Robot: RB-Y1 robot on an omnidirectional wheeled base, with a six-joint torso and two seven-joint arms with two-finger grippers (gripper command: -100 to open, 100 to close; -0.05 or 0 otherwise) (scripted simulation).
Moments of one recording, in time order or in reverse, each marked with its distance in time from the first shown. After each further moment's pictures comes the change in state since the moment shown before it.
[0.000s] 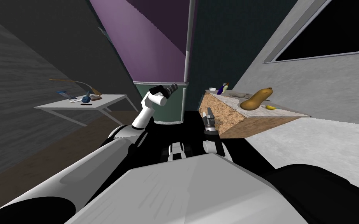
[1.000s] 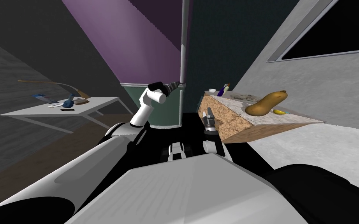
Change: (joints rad) left arm -0.050 0.030 -0.007 0.001 0.023 0.047 -0.056; right arm 0.000 0.000 0.000 0.000 0.000 0.000 0.000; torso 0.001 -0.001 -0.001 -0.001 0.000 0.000
